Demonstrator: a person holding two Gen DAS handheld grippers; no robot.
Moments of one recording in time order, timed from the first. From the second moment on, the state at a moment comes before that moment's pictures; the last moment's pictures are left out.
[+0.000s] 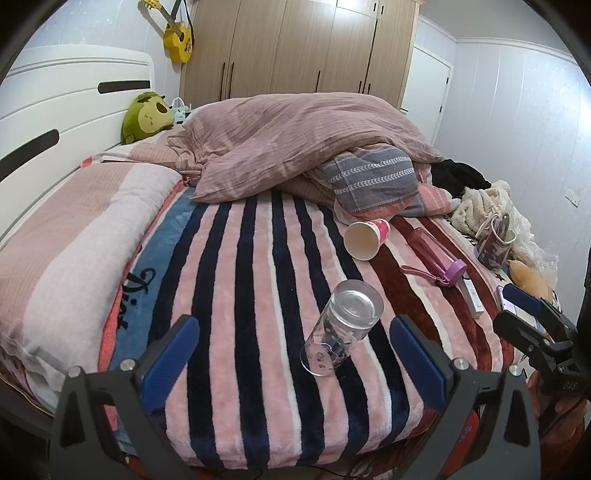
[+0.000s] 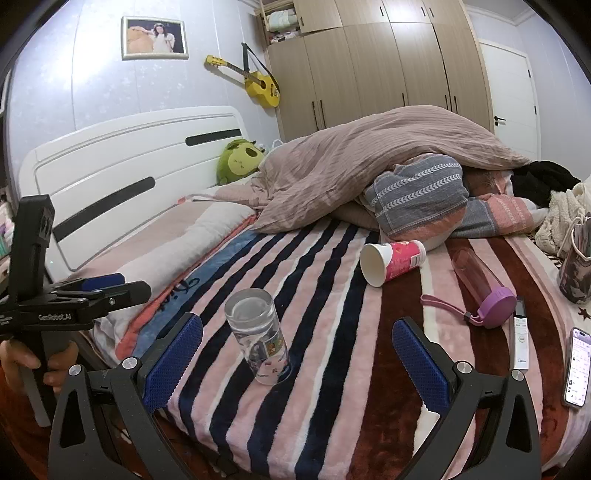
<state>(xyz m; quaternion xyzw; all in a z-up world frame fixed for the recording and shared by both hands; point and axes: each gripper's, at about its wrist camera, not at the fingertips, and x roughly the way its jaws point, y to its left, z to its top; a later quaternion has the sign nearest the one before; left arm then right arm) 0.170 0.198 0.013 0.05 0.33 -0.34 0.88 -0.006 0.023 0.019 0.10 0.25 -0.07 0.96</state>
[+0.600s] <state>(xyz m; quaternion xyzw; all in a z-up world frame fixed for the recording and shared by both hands) 0.169 0.199 0.013 0.05 0.34 -0.33 0.88 -0.007 0.023 0.019 0.10 0.25 -0.07 0.96</state>
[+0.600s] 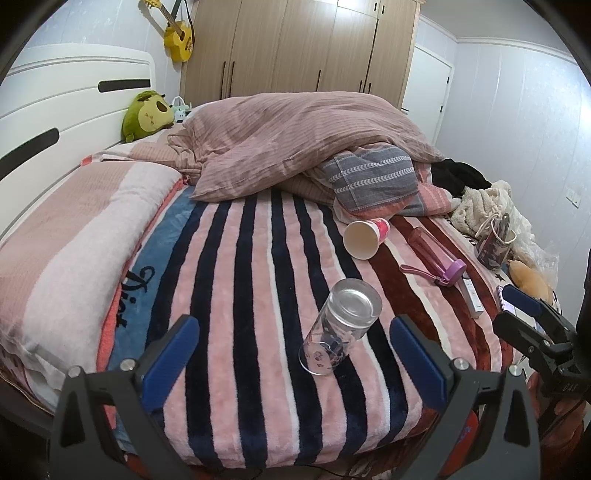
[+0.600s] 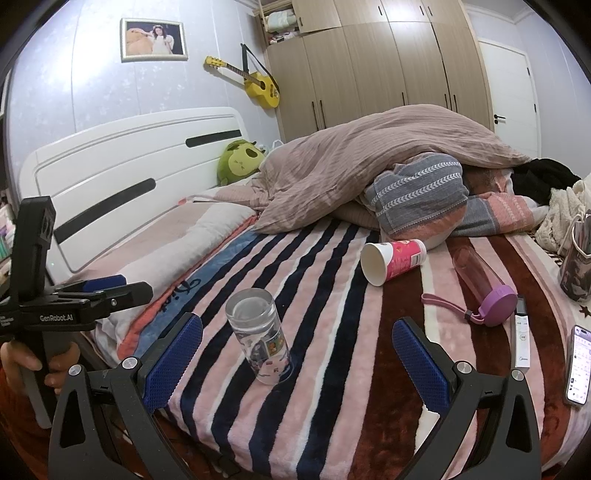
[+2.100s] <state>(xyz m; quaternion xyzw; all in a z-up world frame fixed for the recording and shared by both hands) 0.165 0.196 0.015 0.06 0.34 -0.34 0.88 -0.013 0.029 0.026 0.11 0.23 -0.07 0.96</state>
